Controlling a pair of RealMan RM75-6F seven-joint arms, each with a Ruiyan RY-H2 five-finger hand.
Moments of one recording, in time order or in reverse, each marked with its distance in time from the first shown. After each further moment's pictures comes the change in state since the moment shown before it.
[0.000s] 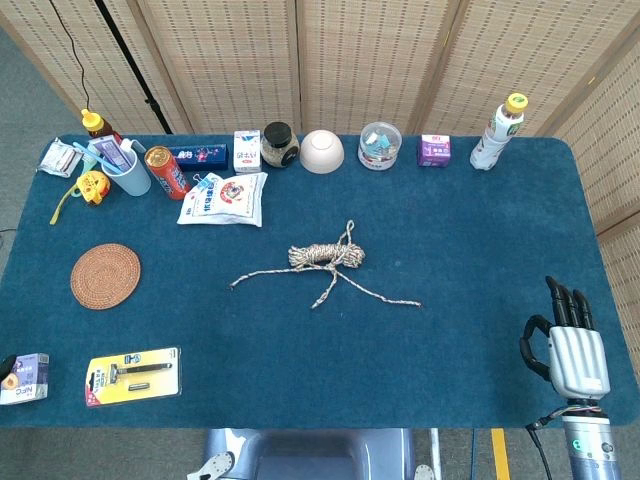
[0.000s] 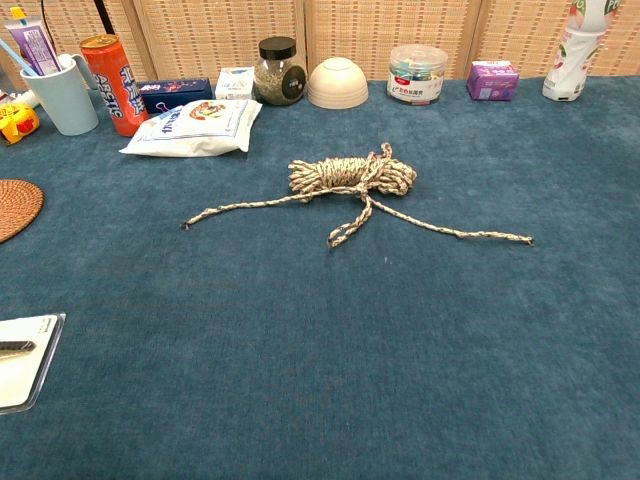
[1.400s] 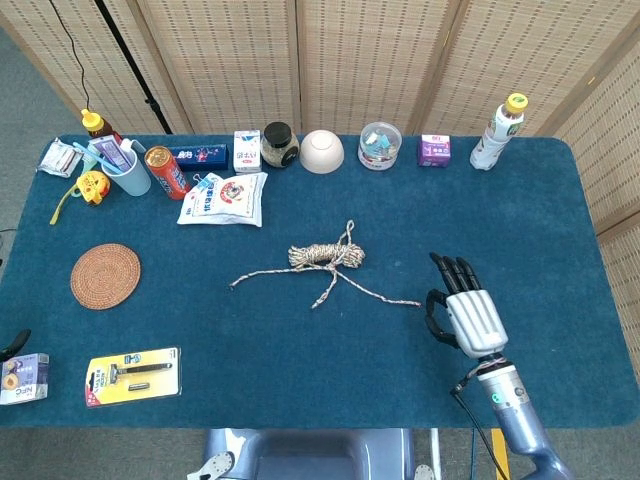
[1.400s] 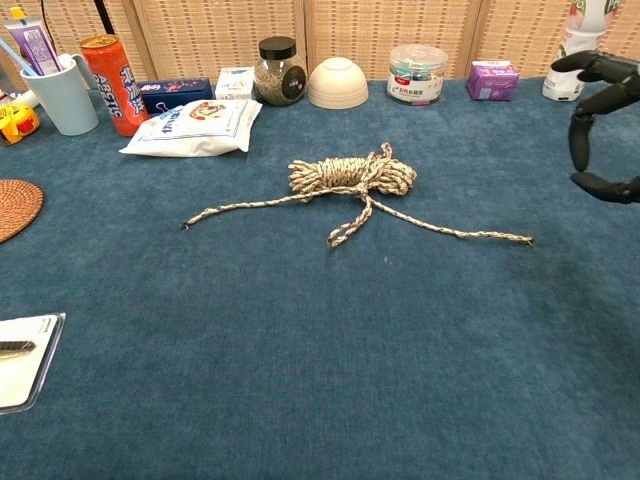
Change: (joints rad) left arm -0.086 0.077 -0.054 -0.069 0.000 -0.070 0.025; right arm 0.255 -0.156 0.086 -0.019 -0.017 -0.271 -0.040
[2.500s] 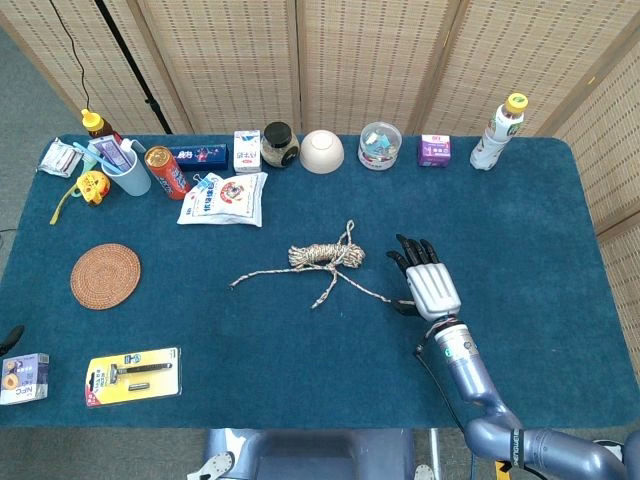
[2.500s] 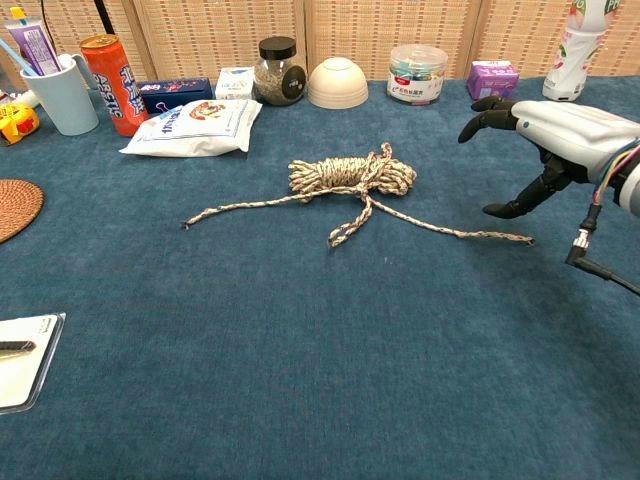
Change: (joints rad) left arm -0.013 -0.005 -0.005 0.029 -0.030 -0.012 0.000; right arm 0.204 -0.210 0.077 0.264 0.245 -0.172 -0.082
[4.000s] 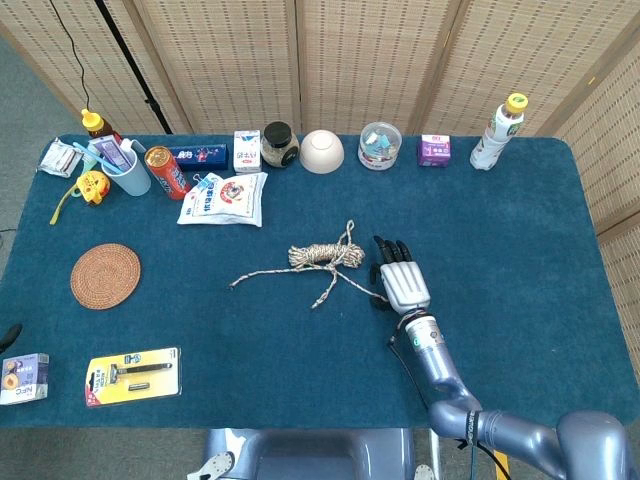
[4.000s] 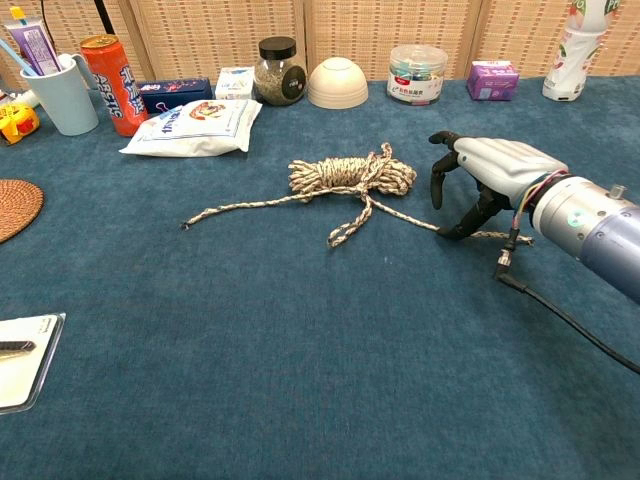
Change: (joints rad) left arm -0.008 0.005 0.000 0.007 -0.010 -0.005 0.002; right arm 0.115 -0.217 0.002 0.282 0.068 -0.059 0.037
